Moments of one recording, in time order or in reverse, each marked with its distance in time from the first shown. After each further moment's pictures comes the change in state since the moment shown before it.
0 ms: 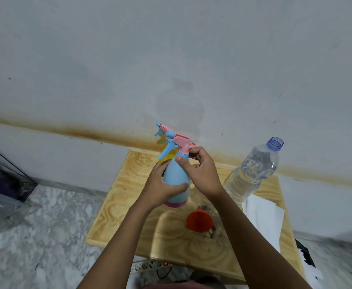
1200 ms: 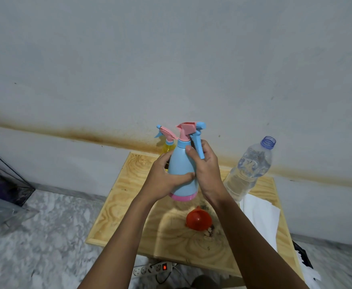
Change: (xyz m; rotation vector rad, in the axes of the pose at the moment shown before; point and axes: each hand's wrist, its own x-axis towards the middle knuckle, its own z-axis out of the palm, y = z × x) left_hand -0.016 0.054 -0.005 -0.075 0.000 0.067; right_hand -0.024 -0.047 0.004 0.283 0.037 0.029
